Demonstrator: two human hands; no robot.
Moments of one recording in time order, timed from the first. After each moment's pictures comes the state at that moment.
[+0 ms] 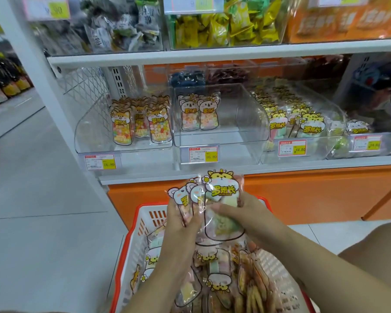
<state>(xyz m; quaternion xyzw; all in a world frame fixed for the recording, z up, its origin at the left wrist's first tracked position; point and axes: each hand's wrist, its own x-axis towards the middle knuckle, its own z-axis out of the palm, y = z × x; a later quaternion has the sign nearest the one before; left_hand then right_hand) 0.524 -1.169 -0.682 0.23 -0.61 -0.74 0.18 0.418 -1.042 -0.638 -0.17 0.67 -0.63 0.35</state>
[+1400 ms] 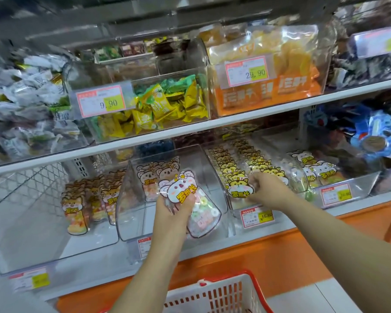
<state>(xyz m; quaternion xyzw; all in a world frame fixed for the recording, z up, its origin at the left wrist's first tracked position) 0.323 -1.173 -0.585 0.18 -0.64 -0.71 0.25 0.146 -0.983 -0.596 -0.20 0.93 -0.32 0.03</state>
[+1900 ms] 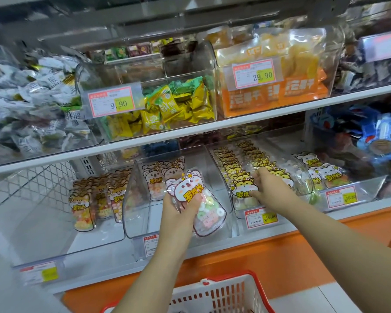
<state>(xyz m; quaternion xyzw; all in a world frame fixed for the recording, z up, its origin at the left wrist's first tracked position) 0.326 -1.167 -0.576 0.20 -0.65 -0.70 0.24 0.141 -0.987 -0.604 -0.21 0.93 -0.30 -0.03</state>
